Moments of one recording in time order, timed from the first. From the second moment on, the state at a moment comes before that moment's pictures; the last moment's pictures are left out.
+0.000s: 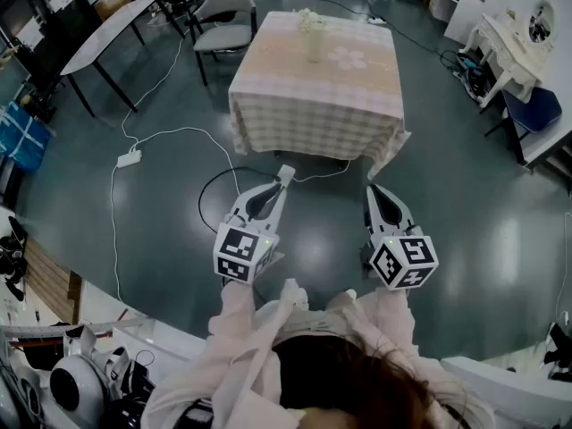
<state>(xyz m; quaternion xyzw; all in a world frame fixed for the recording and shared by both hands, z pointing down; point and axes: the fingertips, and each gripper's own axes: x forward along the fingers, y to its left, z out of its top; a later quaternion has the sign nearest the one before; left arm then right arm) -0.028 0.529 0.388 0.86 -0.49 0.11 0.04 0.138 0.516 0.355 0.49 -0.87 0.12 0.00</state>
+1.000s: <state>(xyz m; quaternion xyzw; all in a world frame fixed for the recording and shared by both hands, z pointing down) -0.024 0.541 0.411 0.86 -0.49 0.06 0.09 0.139 0.524 0.393 0.52 -0.84 0.17 0.01</state>
